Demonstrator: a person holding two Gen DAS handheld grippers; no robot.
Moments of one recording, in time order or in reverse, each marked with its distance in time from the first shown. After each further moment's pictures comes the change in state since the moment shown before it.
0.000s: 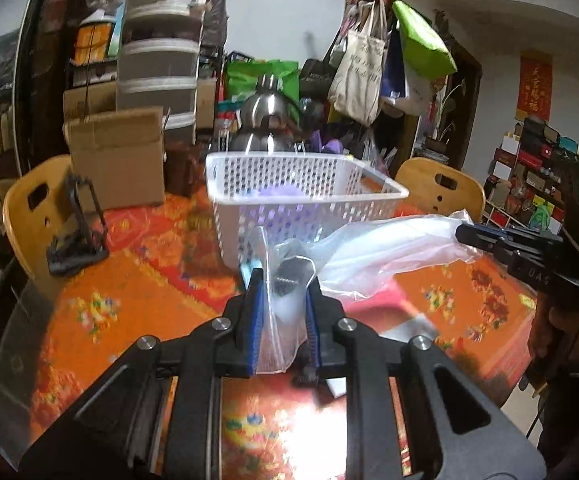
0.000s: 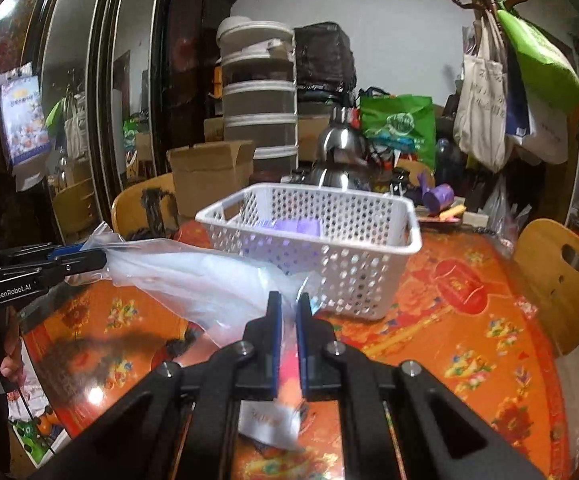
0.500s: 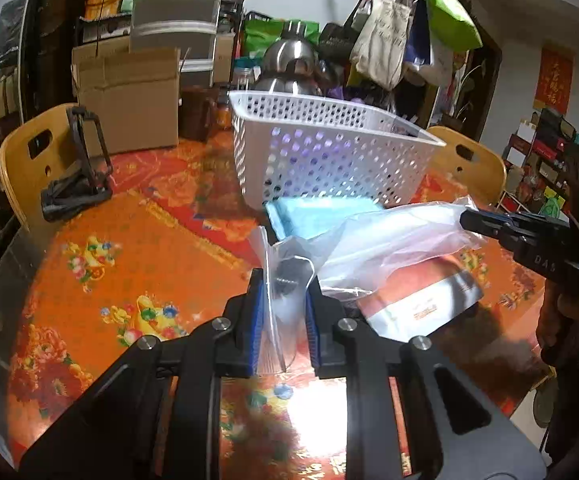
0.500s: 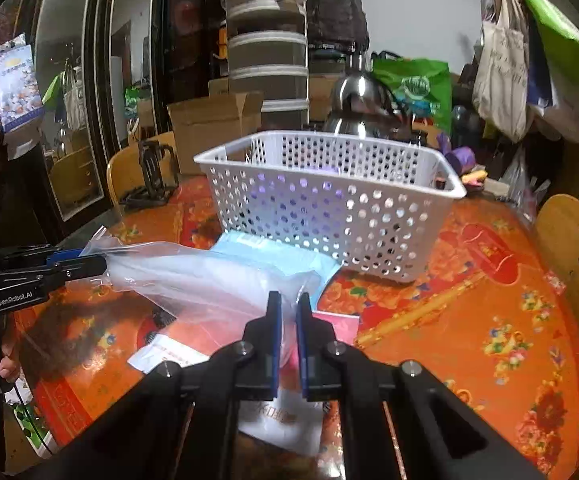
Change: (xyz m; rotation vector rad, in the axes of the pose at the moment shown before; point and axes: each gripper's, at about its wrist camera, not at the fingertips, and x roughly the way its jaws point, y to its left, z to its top) left arm 0.047 0.036 -0.046 -0.051 0.120 0.026; right arm 0.055 0.014 -0.034 -0.016 0.124 0.025
